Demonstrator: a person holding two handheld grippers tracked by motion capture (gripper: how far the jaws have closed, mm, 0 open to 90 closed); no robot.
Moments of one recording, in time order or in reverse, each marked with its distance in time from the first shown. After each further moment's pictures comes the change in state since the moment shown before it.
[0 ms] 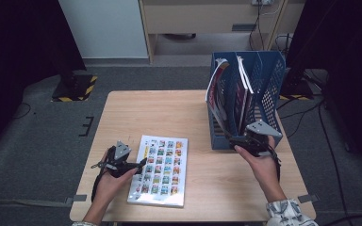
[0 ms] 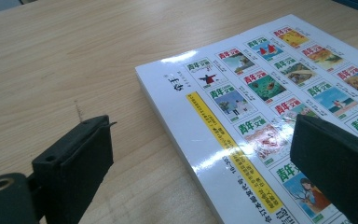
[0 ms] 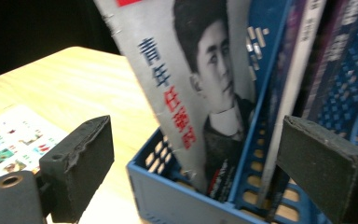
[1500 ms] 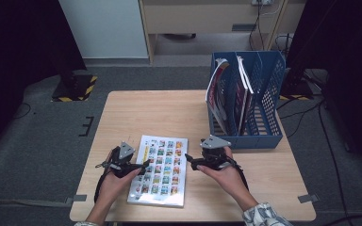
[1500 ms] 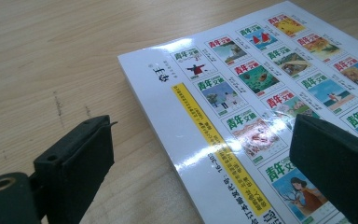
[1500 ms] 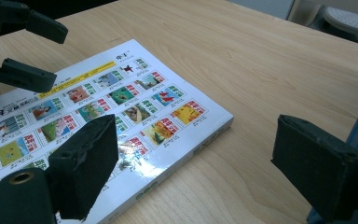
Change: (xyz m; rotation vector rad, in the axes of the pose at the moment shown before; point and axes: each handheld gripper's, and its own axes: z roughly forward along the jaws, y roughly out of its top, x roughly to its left) left arm -0.007 0.000 0.009 0.046 -0.016 -0.012; right arm 0.105 -0.031 0.050 0.167 0.281 -0.150
